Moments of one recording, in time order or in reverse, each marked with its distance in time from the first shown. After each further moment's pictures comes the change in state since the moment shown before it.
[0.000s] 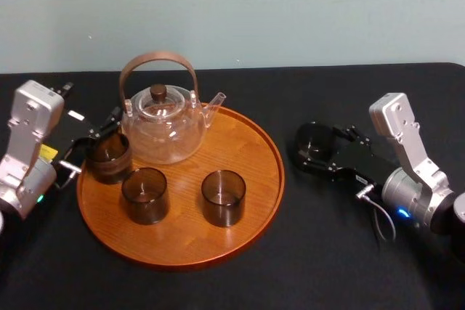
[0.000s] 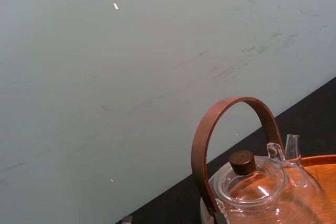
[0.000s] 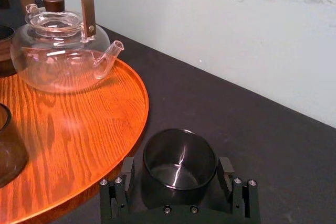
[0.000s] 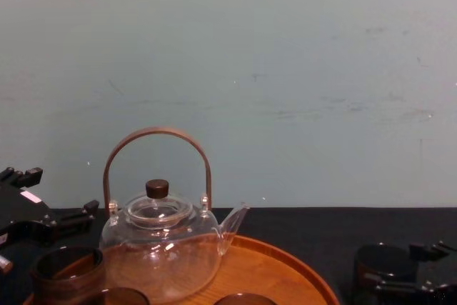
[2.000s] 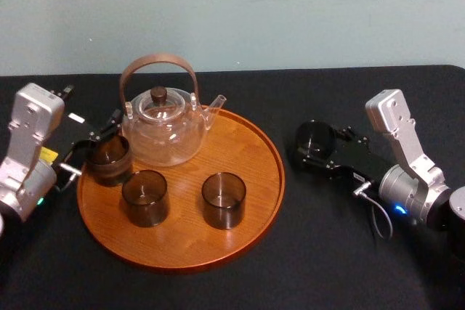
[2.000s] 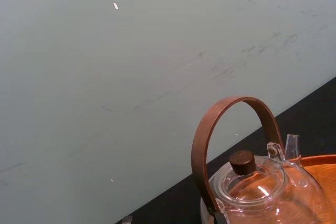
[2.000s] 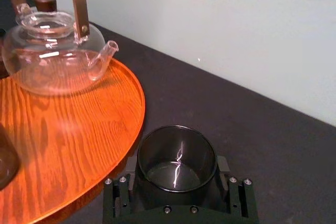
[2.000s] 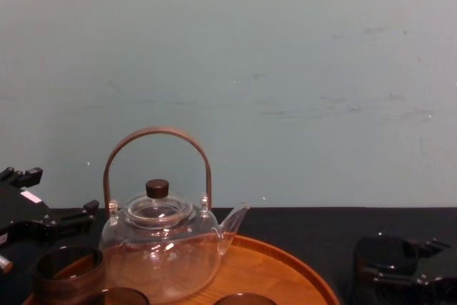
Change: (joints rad) left arm 0.000 0.000 0.000 0.000 0.000 0.000 0.000; right arm 0.031 -0.010 -0.008 0.027 0.005 0.022 0.000
